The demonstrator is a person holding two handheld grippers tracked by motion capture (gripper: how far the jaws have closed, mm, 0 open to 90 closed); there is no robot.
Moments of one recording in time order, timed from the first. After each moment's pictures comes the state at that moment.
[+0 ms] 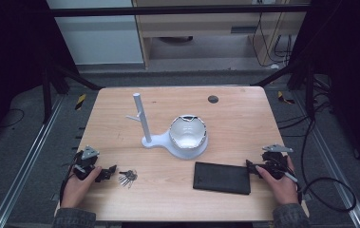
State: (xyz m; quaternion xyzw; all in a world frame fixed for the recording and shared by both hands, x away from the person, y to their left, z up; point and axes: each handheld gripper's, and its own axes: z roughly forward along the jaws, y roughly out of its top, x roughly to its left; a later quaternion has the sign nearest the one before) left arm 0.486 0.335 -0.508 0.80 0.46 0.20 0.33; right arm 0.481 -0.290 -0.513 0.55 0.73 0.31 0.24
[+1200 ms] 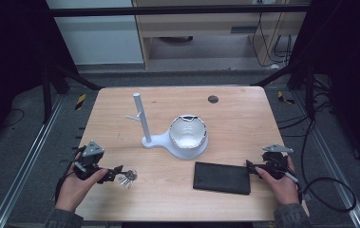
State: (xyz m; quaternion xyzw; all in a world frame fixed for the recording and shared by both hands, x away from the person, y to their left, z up) left arm 0.452 0.284 -0.421 0.83 0.41 0.18 0.32; right arm 0.480 -0.290 -0.513 0.55 0.73 0.32 0.24
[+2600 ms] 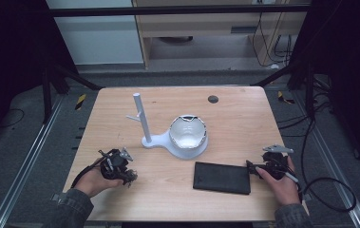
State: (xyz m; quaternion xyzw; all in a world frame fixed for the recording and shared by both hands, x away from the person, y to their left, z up) left arm 0.482 0.237 -0.465 0.93 0.31 0.07 0.16; right arm 0.479 -0.291 -0.513 0.55 0.73 0.32 0.23
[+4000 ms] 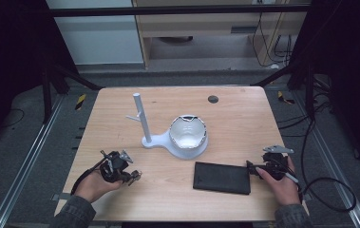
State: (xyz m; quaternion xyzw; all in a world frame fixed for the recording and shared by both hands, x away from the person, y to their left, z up) left arm 0.470 0.234 -0.462 0.93 0.33 0.06 0.16; right arm 0.478 -0.291 -0.513 0.55 0.73 0.32 0.24
